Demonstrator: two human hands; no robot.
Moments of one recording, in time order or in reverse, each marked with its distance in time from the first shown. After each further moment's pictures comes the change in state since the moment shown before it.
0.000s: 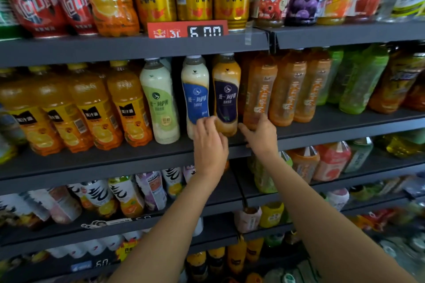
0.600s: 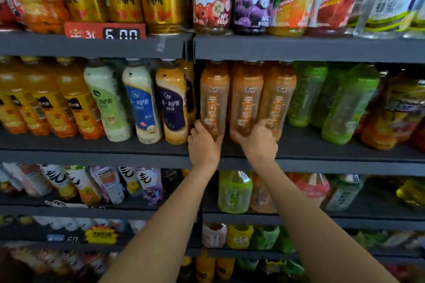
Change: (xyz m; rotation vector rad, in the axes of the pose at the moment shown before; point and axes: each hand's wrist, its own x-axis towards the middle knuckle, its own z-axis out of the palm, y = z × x) left_hand 0.030 0.089 0.125 0.136 -0.131 -0.602; right_hand 0.085 0.071 -0.094 -0.335 -0.127 -0.080
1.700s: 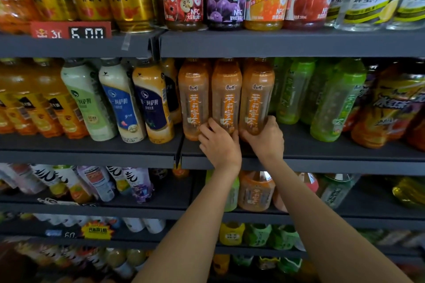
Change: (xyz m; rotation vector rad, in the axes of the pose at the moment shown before) left_hand -0.036 0.062 0.051 0.079 0.113 -0.044; right_hand 0.033 0.059 -0.011 0.276 0.045 -0.009
